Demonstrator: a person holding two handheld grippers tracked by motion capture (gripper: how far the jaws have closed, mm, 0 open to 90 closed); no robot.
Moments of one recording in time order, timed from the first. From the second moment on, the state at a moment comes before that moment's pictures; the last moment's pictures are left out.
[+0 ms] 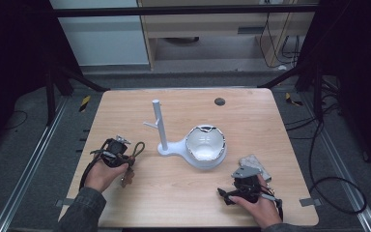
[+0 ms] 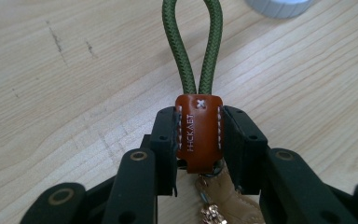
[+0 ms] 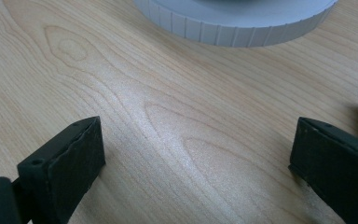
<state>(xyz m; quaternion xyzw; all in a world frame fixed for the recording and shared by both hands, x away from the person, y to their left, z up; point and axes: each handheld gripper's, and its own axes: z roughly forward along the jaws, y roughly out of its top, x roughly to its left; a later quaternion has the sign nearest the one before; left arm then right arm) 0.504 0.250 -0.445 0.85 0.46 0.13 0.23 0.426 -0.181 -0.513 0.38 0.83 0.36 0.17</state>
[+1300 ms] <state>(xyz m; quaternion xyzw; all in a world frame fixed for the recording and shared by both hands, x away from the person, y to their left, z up) 0.441 0.243 -0.399 0.80 0.40 0.22 0.39 0.431 -0.184 -0.513 0.40 0.83 0.35 0.17</state>
